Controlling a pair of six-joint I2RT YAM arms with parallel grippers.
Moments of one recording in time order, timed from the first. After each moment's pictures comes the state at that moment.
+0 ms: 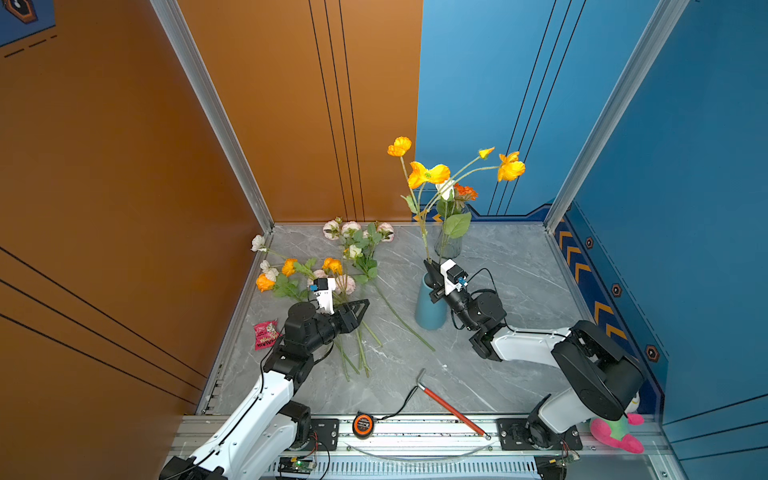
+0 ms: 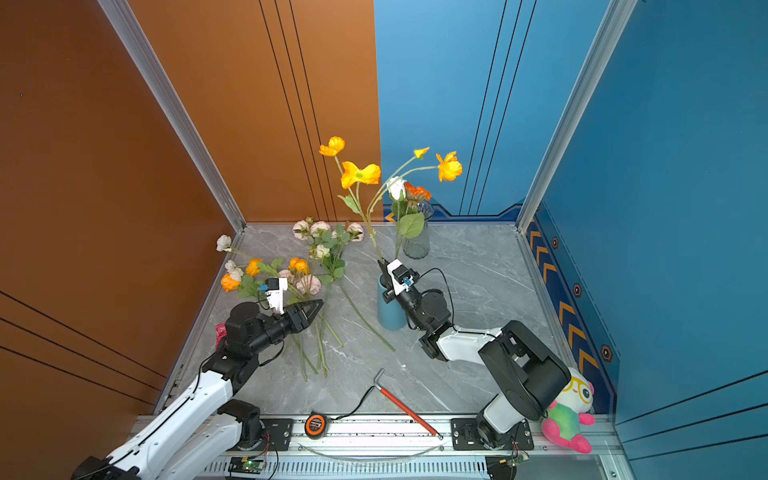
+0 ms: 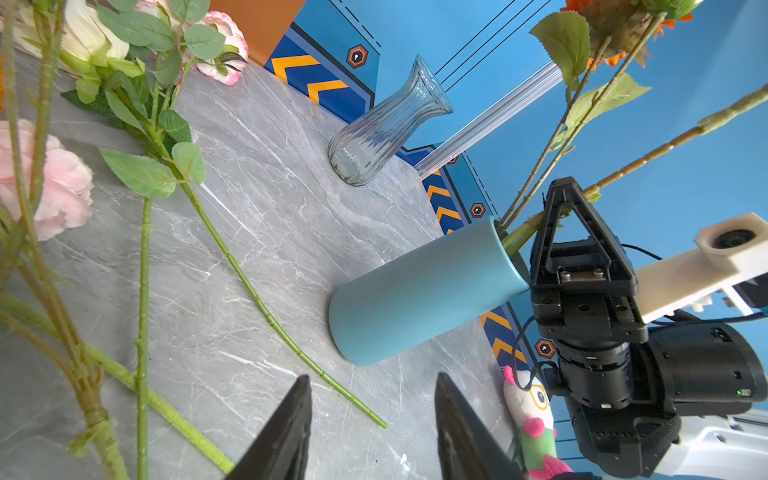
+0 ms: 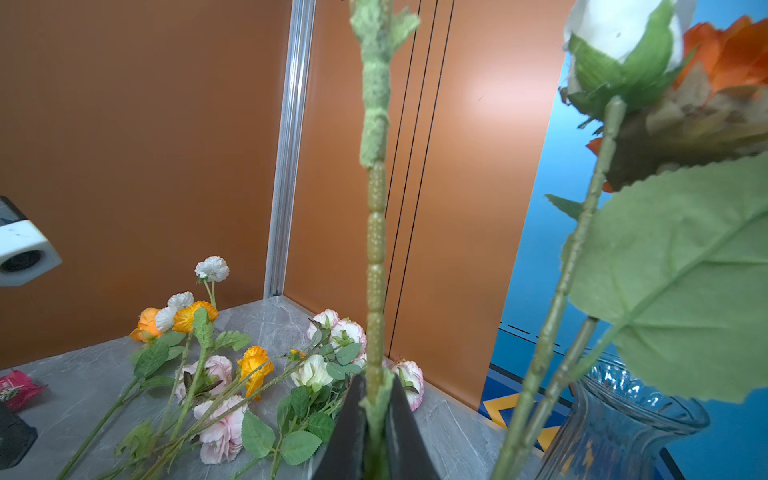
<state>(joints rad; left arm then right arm) -0.28 0.81 0.37 0.18 0.45 -0.75 0.68 1.57 0.60 1.27 0.02 -0.18</state>
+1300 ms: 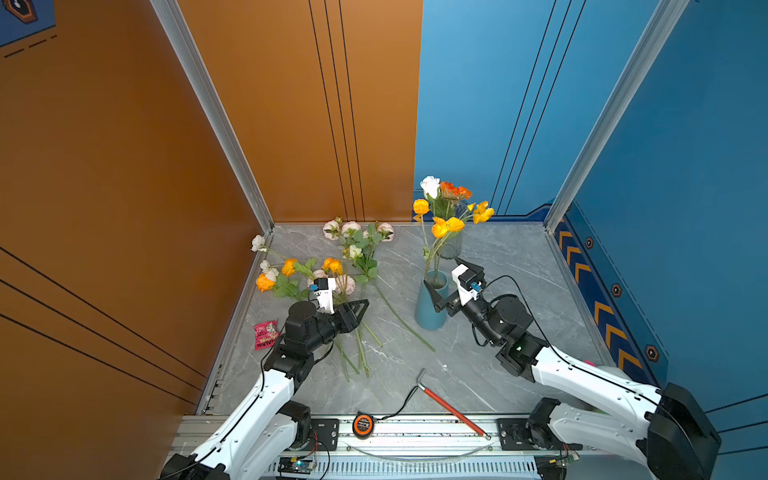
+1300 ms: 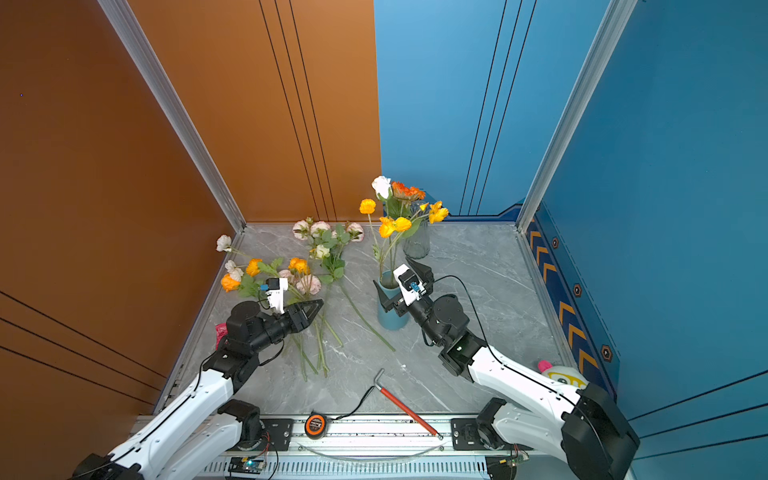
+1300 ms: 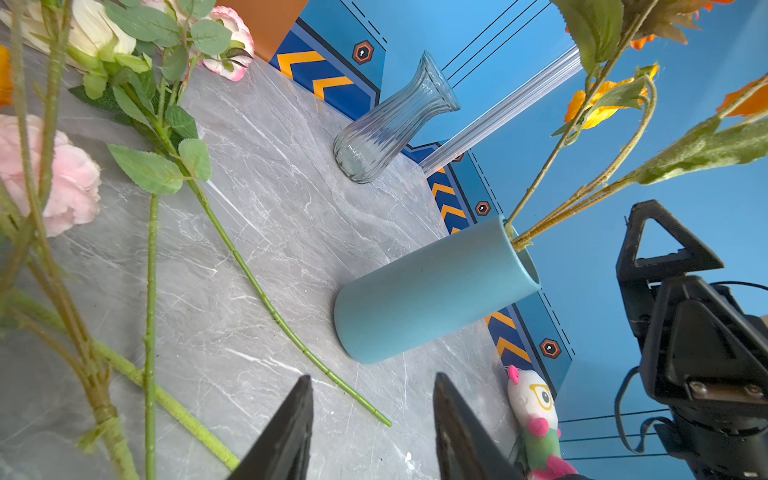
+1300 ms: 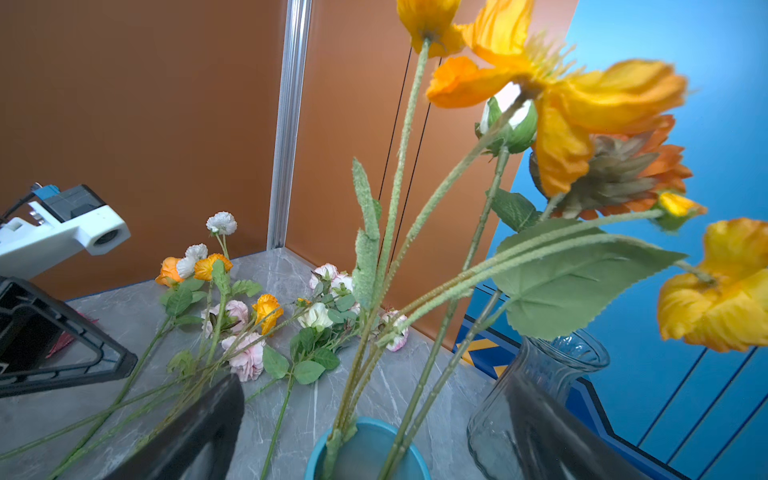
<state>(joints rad) -0.26 0.82 0.39 0.16 0.45 -0.73 0.76 1.06 0.57 0.59 0.15 -0.22</state>
